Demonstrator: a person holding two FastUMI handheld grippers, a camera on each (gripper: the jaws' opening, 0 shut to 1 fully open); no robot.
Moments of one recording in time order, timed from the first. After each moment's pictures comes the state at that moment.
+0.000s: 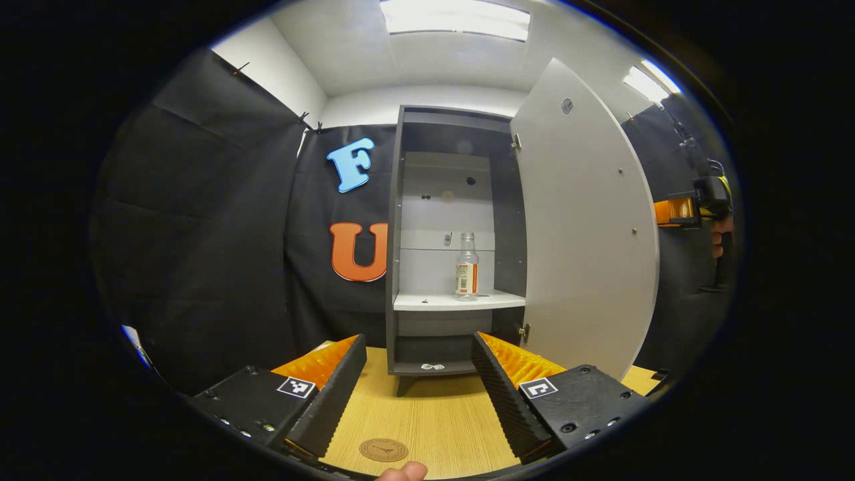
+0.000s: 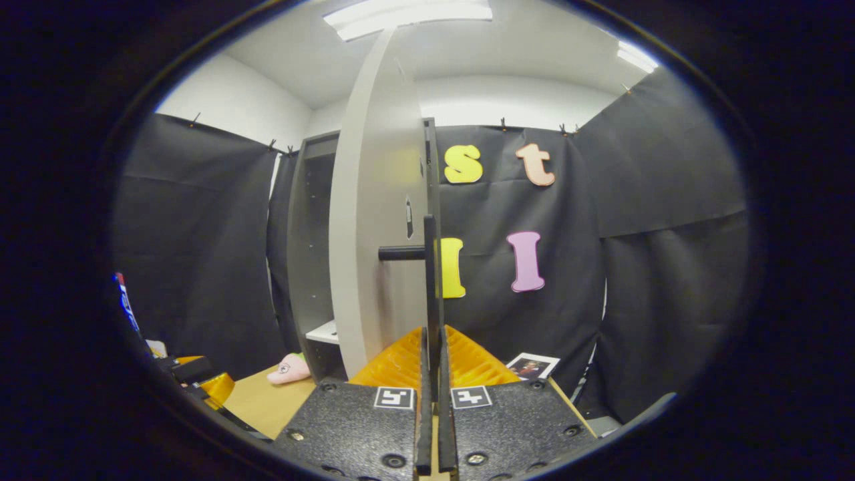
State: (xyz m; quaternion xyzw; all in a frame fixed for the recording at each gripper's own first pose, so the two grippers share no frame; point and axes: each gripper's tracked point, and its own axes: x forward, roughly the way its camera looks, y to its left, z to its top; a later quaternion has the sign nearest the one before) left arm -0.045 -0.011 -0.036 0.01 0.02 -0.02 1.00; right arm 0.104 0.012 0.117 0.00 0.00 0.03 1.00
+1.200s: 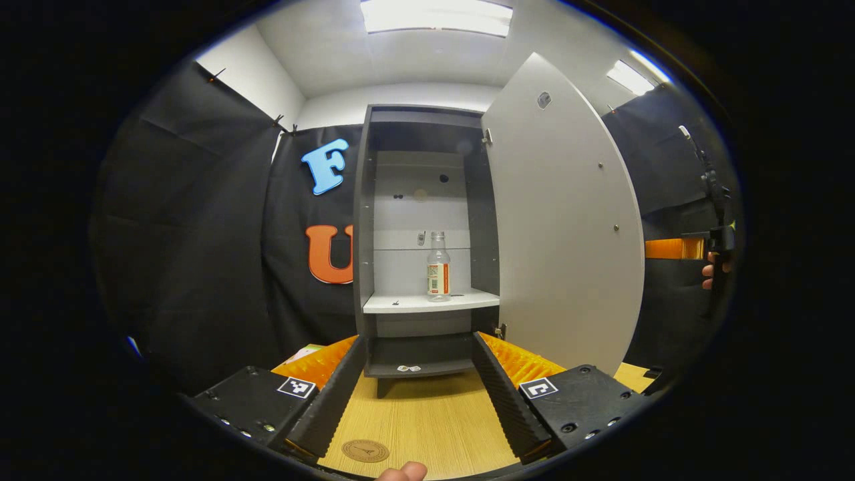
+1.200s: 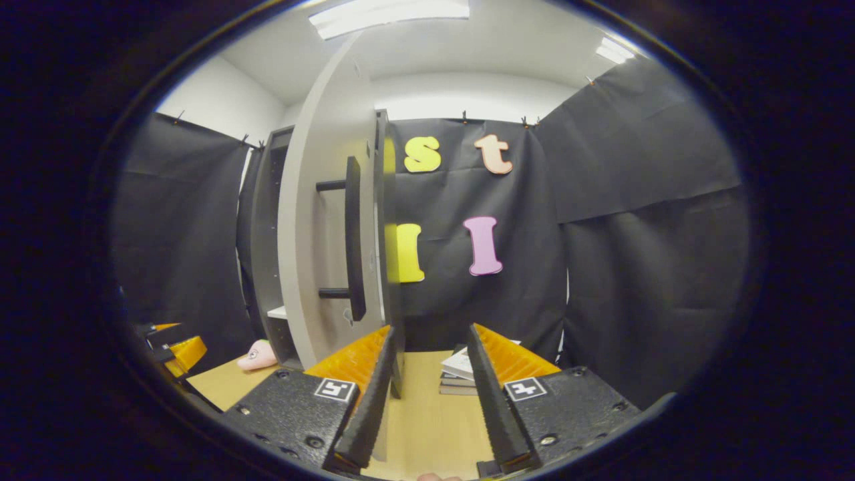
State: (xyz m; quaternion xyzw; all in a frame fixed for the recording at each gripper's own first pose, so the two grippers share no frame) left arm -0.039 -0.062 -0.028 0.03 0.02 -0.06 1.00; right arm 0.071 -0.072 0.064 0.00 0.00 -0.04 1.00
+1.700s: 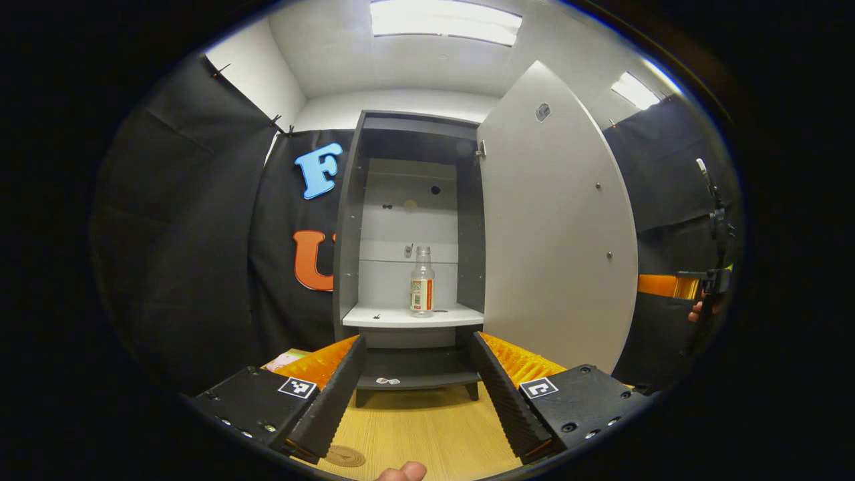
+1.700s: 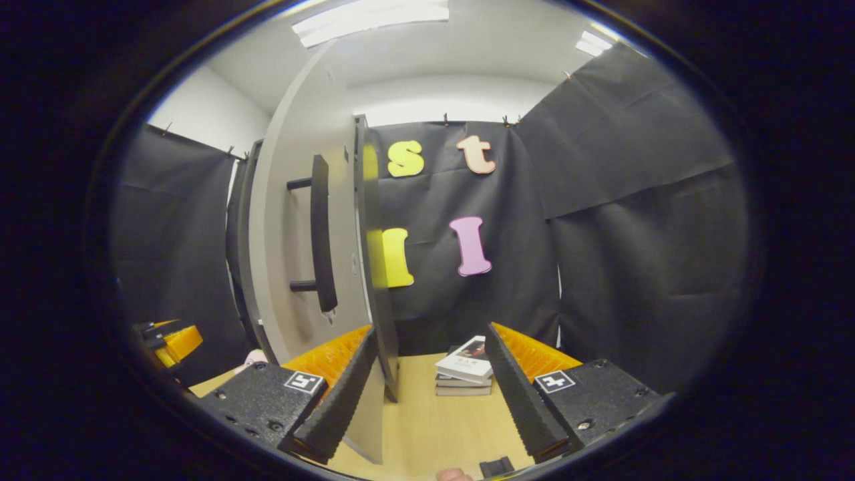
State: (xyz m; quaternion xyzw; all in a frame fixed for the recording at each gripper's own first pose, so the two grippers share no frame) left arm -0.022 -0.087 -0.001 -0.01 -0.01 -0.08 1.00; right arm 0.070 -0.089 0.054 0.04 -0.01 -0.05 1.00
